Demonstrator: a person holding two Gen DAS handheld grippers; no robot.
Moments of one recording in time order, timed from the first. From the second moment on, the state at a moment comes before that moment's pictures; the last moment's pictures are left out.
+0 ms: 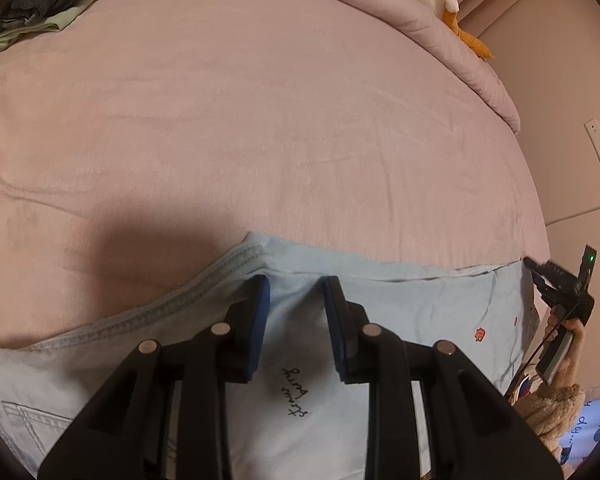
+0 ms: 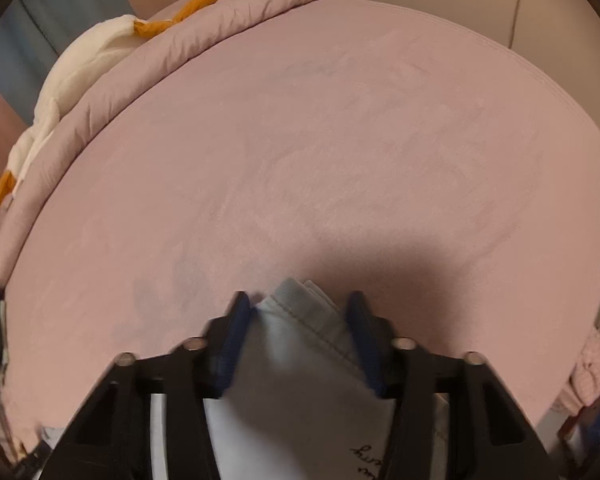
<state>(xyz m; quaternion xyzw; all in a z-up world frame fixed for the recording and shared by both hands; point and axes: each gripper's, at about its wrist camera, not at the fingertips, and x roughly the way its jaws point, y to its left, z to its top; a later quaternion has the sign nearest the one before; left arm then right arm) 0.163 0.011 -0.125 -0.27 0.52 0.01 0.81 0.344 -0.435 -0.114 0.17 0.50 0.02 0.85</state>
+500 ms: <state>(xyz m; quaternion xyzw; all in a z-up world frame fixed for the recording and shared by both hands) 0.163 0.012 -0.125 -0.26 0.52 0.02 0.81 0.339 -0.451 -0.120 0.19 0.47 0.00 0.86</state>
